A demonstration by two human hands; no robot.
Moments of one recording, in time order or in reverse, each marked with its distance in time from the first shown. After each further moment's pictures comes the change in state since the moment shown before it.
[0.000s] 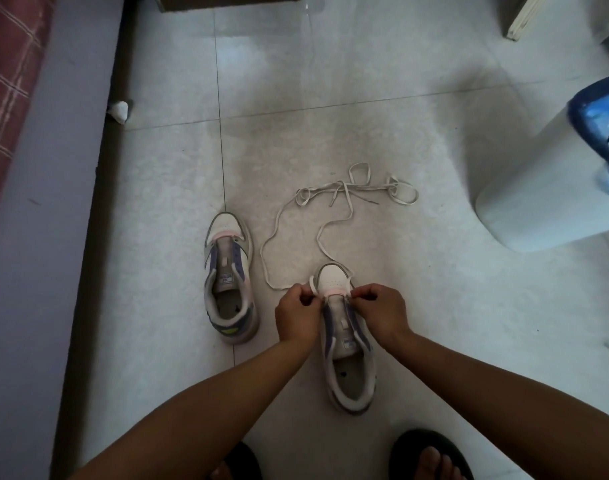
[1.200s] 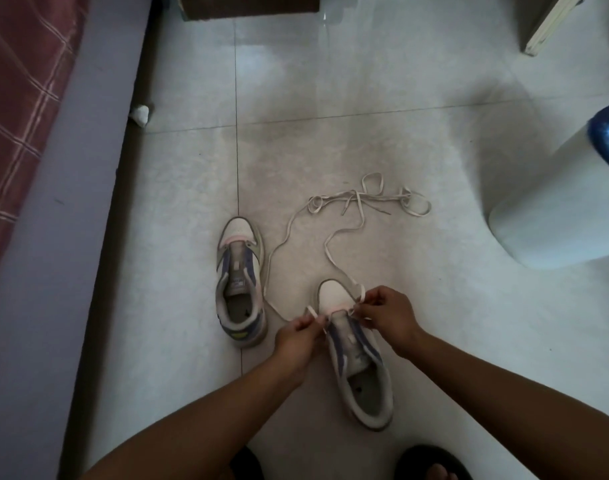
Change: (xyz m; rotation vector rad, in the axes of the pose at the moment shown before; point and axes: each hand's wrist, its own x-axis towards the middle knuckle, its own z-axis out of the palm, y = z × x) left_hand -0.014 -0.008 -0.021 -0.689 -0.286 -0.513; right_hand 0.009 -0.010 -0.004 0.211 -0.147 0.124
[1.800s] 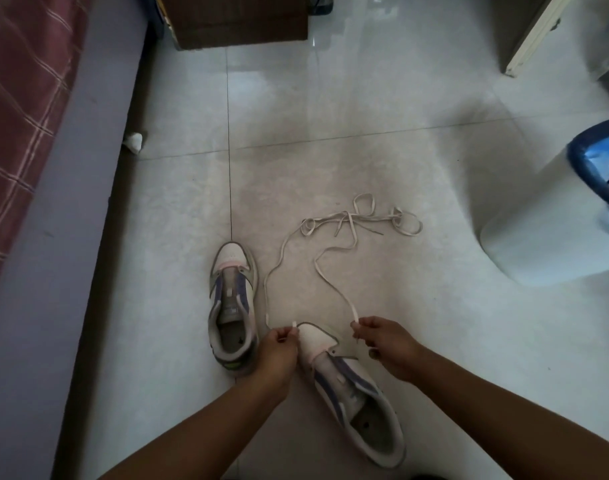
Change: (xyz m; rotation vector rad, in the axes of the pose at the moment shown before) left_hand 0.012 0.024 -0.003 0.366 0.237 0.141; right_hand 0.005 -0.003 -0.010 0.150 -0.213 0.261
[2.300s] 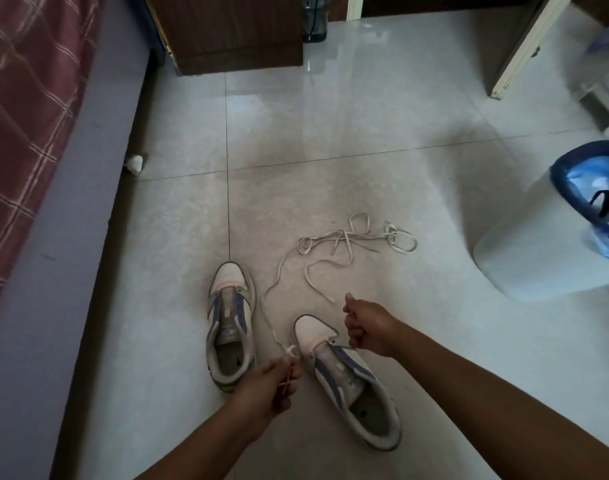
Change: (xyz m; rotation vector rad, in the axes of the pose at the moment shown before) left_hand -0.025 0.014 -0.037 -0.241 -0.275 -0.182; right_hand 0.017 -0.061 0.017 0.125 -0.055 0.079
